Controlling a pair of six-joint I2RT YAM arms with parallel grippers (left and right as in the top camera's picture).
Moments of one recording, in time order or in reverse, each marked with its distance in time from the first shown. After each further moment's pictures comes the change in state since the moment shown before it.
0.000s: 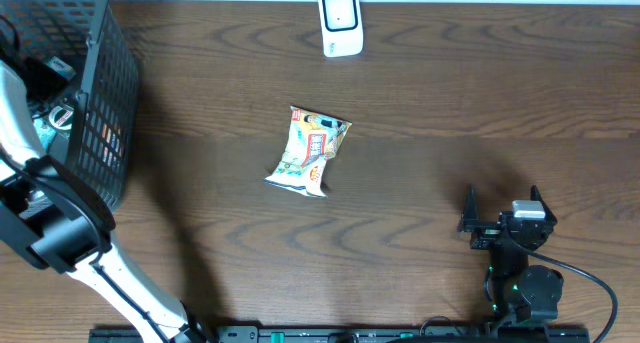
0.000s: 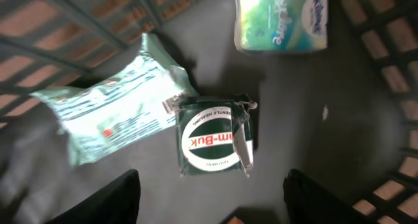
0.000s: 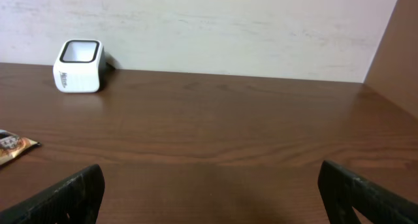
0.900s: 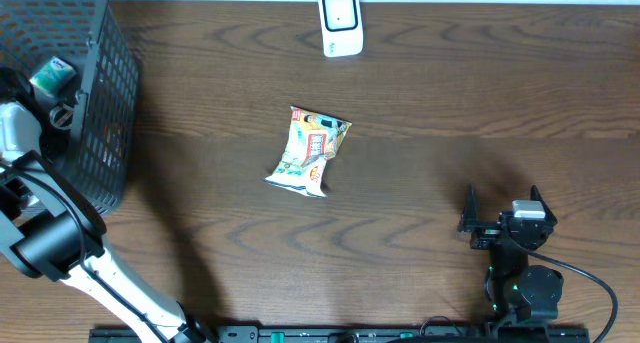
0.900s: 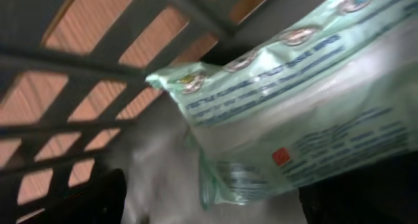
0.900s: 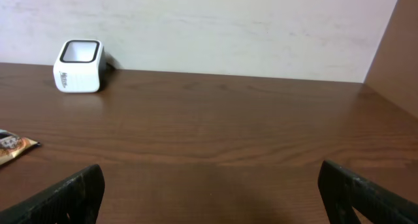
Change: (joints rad) left arm 0.070 -0.007 -0.388 0.274 -0.356 0.260; right arm 0.000 0.000 0.000 0.000 0.000 0.000
